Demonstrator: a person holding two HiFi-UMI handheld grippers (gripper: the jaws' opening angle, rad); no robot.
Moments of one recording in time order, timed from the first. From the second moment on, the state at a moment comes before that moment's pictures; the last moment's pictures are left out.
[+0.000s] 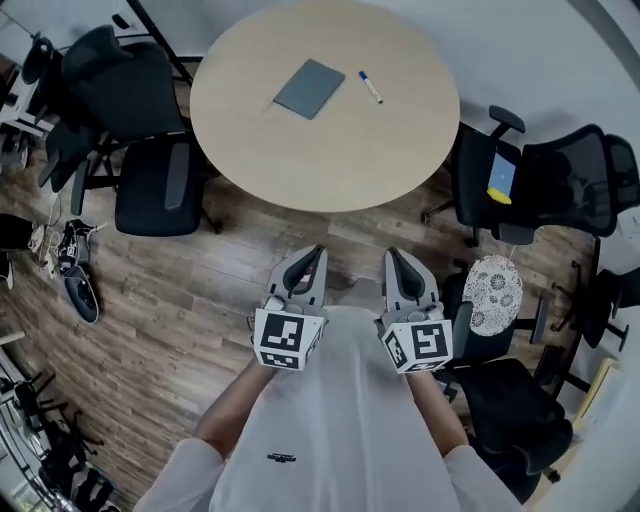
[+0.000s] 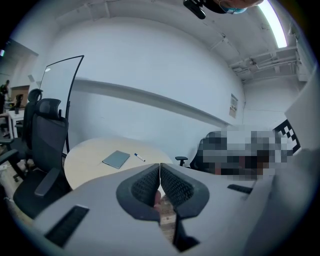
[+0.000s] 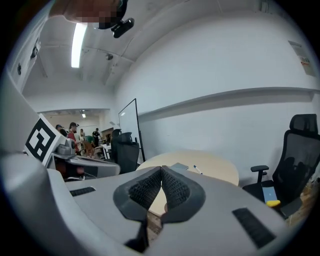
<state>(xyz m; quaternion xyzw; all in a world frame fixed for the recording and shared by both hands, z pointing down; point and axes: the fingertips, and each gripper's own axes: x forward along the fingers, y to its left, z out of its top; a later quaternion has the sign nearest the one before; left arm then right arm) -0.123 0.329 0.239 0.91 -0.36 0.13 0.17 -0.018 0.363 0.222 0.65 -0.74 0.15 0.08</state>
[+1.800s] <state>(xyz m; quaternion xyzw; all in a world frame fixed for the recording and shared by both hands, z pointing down) 0.078 0.045 0.327 0.85 -0.45 0.20 0.21 0.156 0.051 0.329 0.49 -0.83 0.20 0.15</state>
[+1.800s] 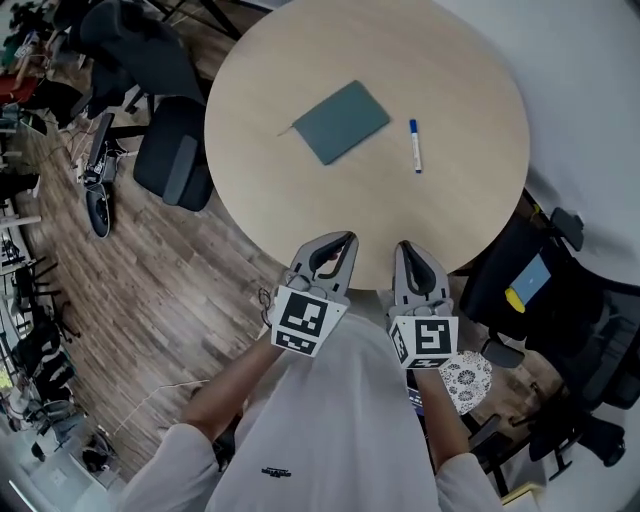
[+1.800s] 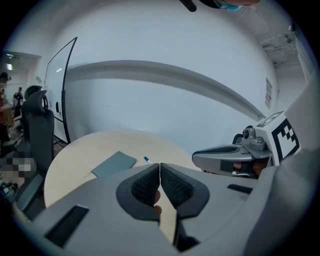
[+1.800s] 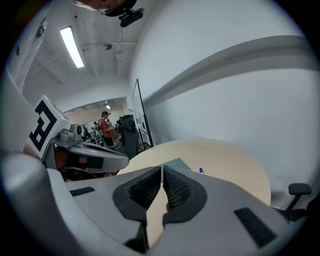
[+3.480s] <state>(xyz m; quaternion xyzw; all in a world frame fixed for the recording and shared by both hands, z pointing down) -0.067 -0.171 0.517 0.85 -0.35 0.30 0.26 0.006 -0.129 0.513 0.52 -0.75 0.36 0.20</state>
